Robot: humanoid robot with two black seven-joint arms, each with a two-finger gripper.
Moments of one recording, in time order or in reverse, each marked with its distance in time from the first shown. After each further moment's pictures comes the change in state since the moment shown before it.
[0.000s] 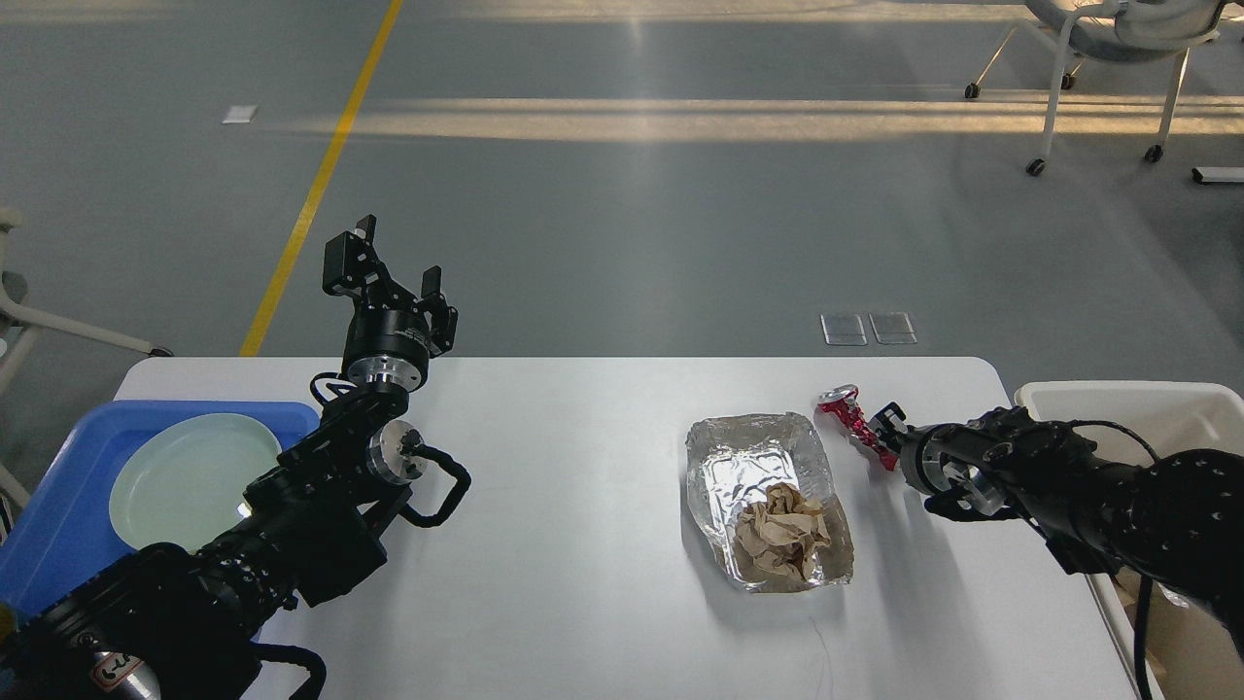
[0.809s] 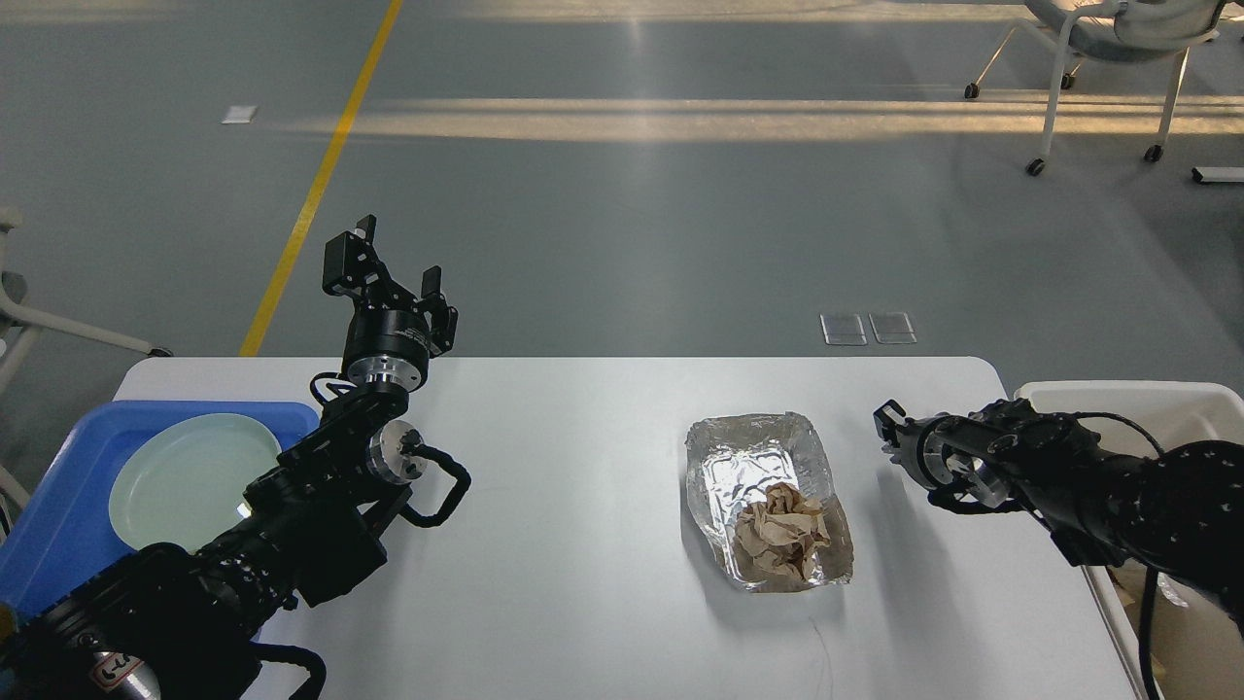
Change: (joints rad) left arm 0.000 0.000 0.000 0.000 0.000 0.000 0.000; right arm 0.020 -0.012 -0.001 0.014 -0.001 0.018 0.012
